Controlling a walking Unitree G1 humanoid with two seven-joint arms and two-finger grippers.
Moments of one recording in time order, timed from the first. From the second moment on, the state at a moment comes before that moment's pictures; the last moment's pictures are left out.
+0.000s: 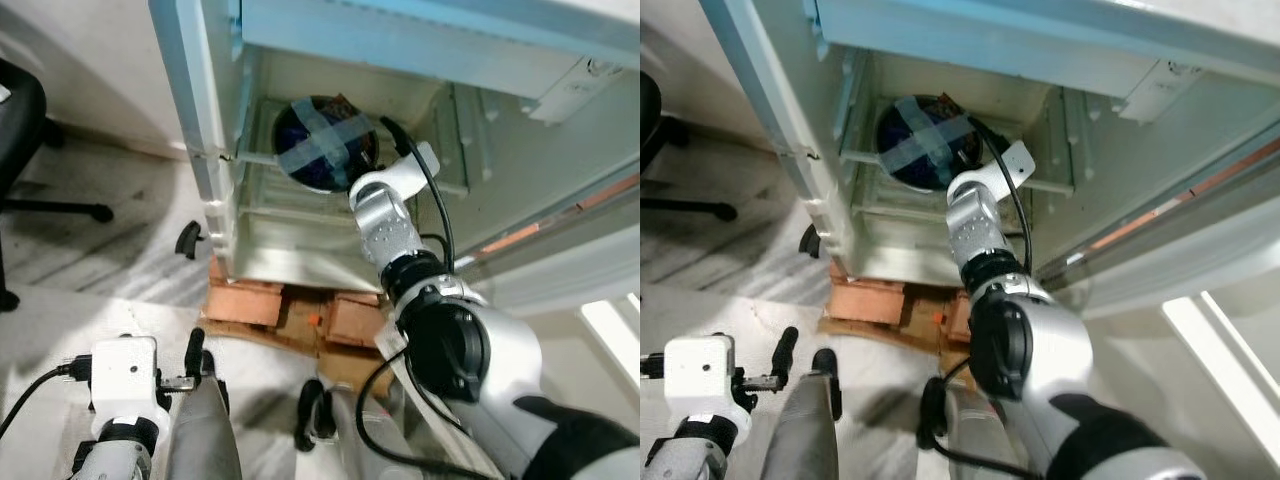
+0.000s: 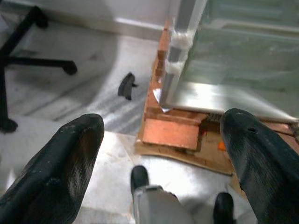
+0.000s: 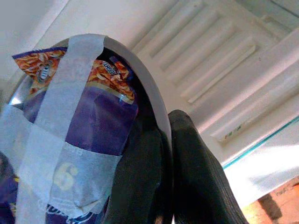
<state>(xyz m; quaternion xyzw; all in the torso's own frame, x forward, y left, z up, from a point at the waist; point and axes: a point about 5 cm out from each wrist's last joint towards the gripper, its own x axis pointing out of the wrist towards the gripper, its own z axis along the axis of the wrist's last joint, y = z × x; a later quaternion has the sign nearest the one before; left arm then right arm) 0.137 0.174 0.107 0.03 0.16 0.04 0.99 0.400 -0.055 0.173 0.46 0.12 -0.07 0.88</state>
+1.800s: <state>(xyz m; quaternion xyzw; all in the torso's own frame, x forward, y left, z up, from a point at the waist) 0.244 0.172 0.110 0.05 0.05 -0.01 1.00 0.335 -0.113 0.122 0.06 -0.04 0.28 0.96</state>
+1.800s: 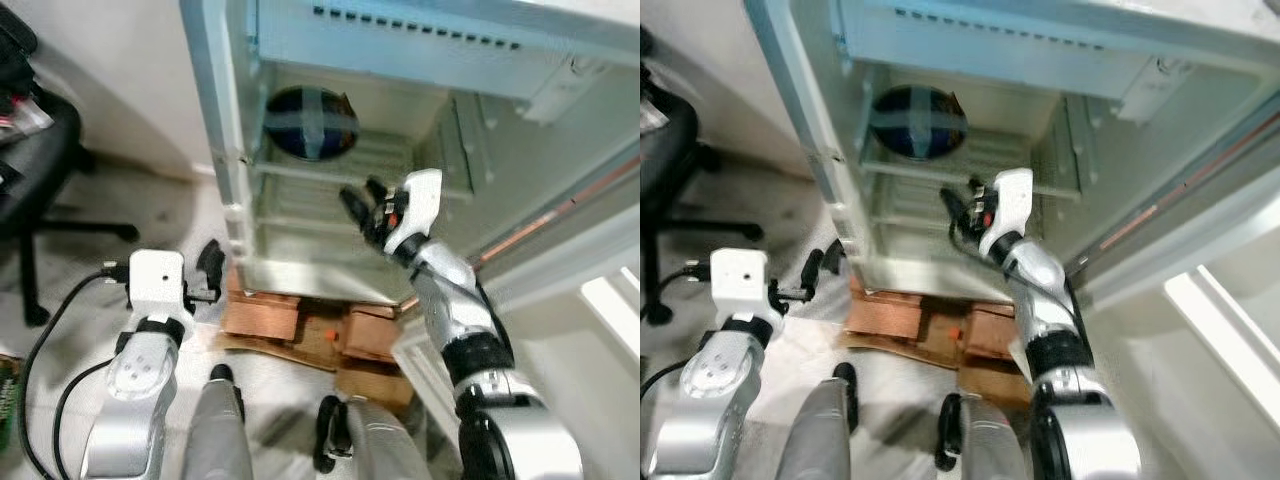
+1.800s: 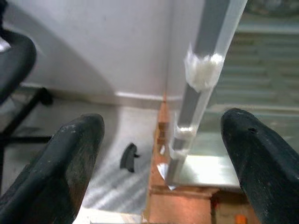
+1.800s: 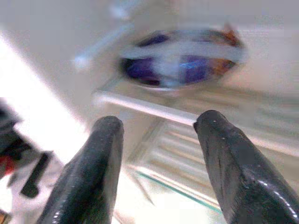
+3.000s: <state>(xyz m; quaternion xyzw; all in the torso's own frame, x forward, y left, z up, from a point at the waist) 0.257 0.162 0.085 0.02 0.04 -0.05 1.00 0.253 -0.168 0.069 0.04 0.04 0.03 1.00</state>
